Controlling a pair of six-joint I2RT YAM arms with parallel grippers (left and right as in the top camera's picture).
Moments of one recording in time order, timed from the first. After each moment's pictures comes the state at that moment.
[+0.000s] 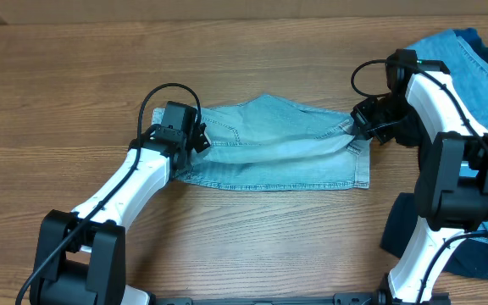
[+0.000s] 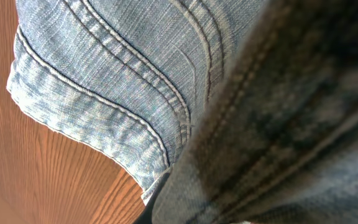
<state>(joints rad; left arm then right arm) -0.27 1.65 0.98 -0.55 -0.38 0.78 -0.08 2.11 1.62 -1.15 -0.32 0.87</state>
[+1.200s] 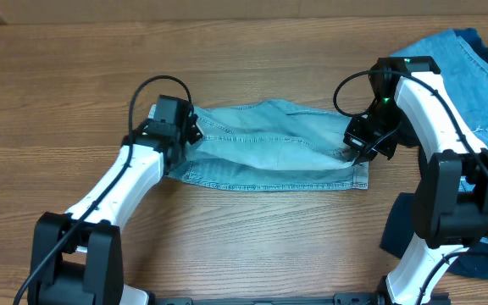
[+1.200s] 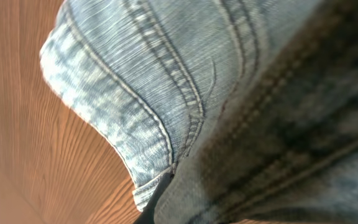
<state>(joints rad) -0.22 1.65 1.01 -0.55 -0.40 0.76 0.02 1.99 1.59 -1.47 -0.23 0.50</state>
